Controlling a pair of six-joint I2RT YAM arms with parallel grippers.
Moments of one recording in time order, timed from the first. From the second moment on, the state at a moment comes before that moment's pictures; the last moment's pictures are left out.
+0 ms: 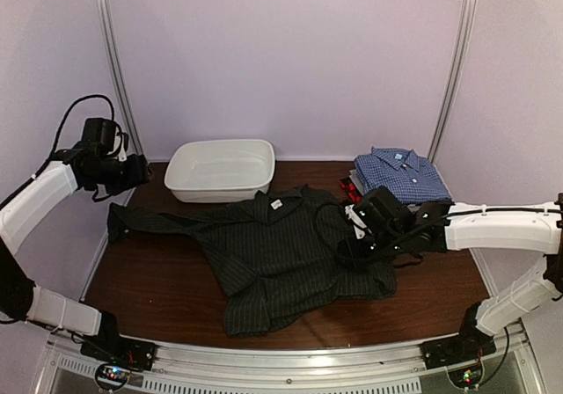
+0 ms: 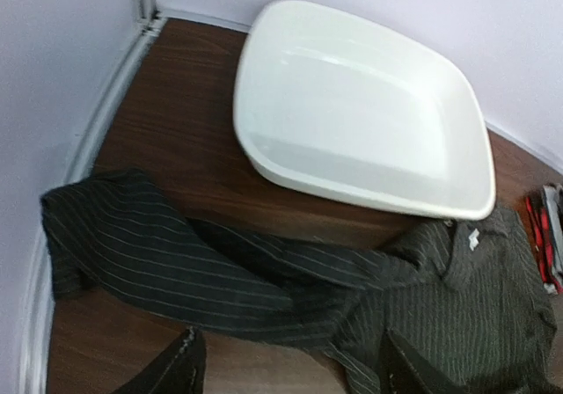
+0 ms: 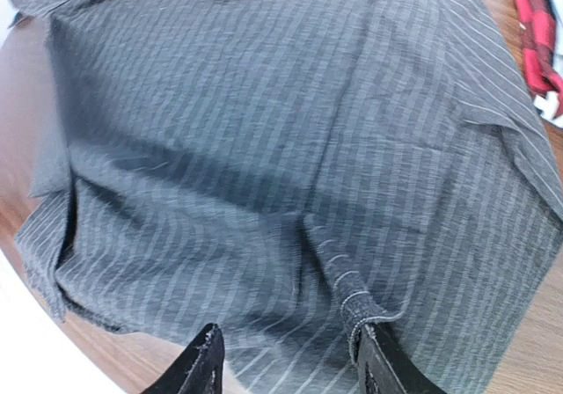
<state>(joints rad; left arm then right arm) -0.06 1.28 1.15 -0.62 0.02 -0.37 0.92 1.36 0.90 -0.48 0.12 0.48</state>
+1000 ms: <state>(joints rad) -1.43 1.81 1.21 -0.66 -0.28 -1.06 1.02 1.33 0.83 -0.41 0.23 0.53</state>
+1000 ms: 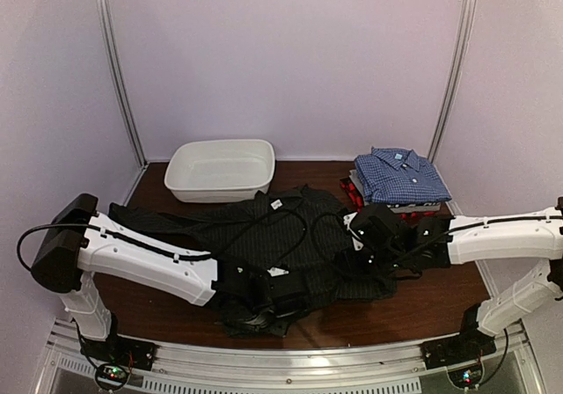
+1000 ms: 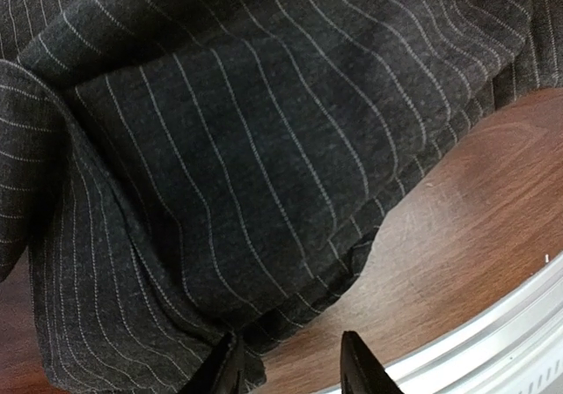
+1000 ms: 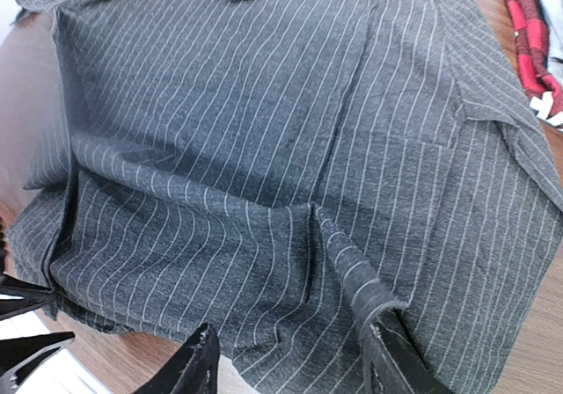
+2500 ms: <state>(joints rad) -1.48 1.69 1.11 -0.82 -0.41 -1.21 1.18 1.32 0.76 -0.29 0.20 0.61</state>
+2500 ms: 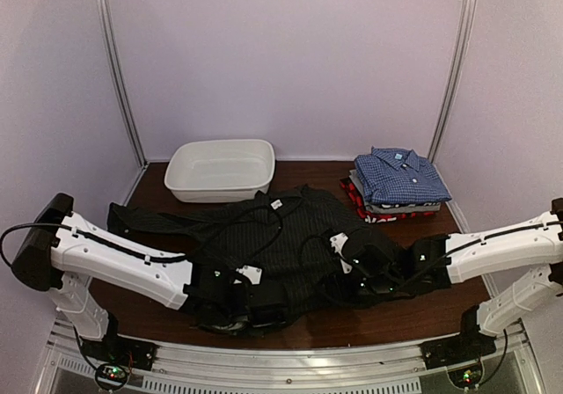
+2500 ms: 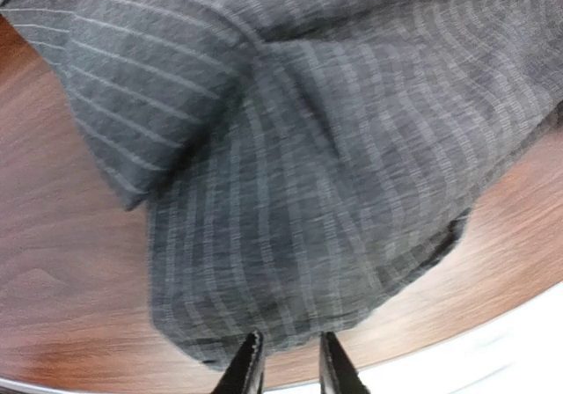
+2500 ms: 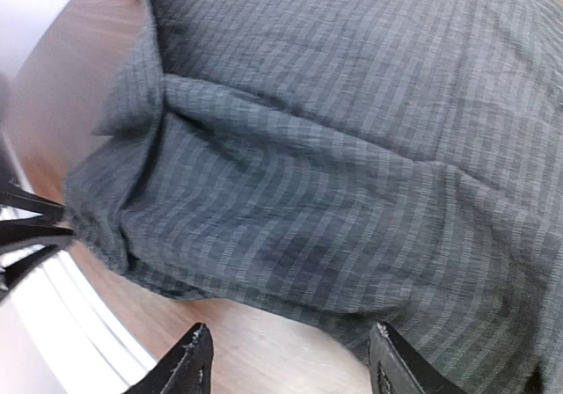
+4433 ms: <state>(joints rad) -1.29 1.05 0.56 -0.94 -0.35 -1.51 1.19 1.67 0.84 -0.04 0.02 0.70</state>
